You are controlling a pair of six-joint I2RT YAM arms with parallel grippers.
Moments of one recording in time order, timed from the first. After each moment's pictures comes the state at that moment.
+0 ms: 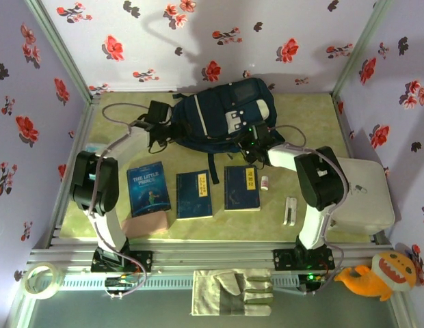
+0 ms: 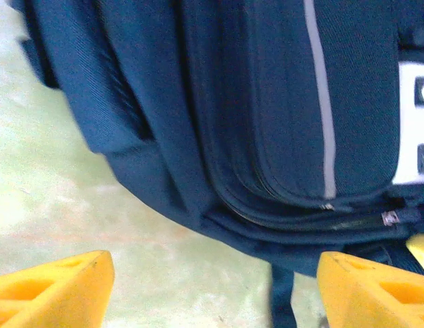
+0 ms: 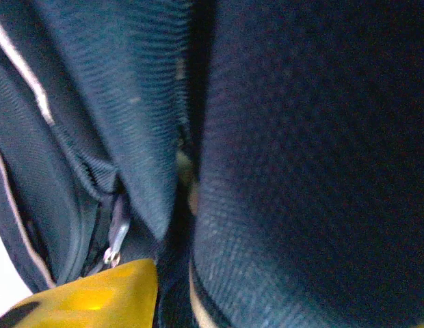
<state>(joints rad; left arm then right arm) -0.37 1.83 1.34 -0.40 0.16 -0.62 0.40 1.89 1.04 0.05 -0.17 1.27</state>
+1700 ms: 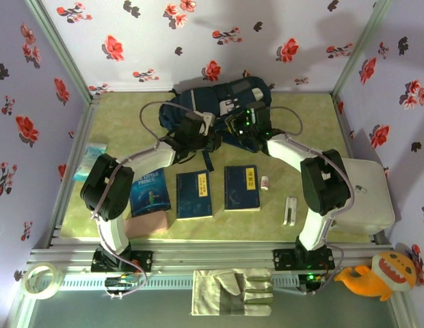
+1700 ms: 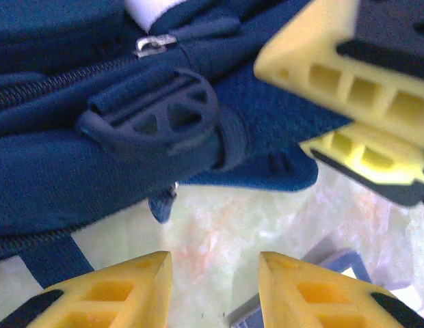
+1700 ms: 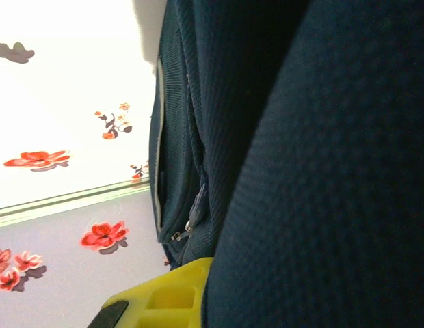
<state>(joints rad) -0.64 1.84 1.27 -0.04 0.12 -0.36 0.43 1.82 1.24 0.08 -0.28 1.38</state>
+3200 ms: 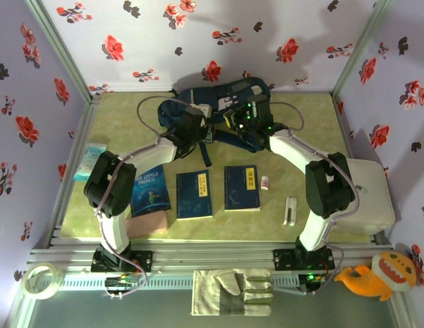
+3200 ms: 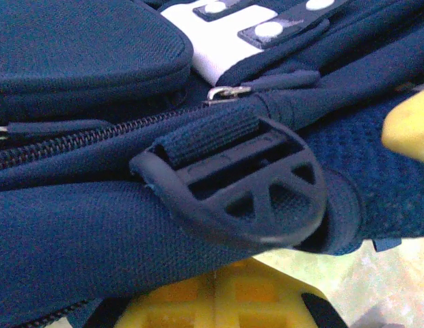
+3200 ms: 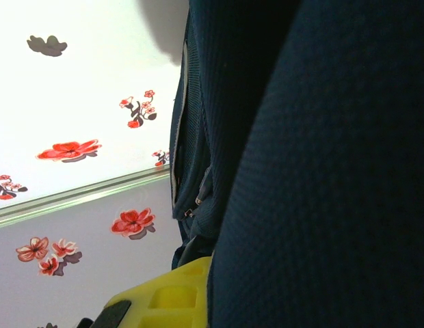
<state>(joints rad) -0.63 1.87 1.32 -0.01 -0.02 -0.35 0.43 1.78 1.30 -0.01 -0.32 1.44</state>
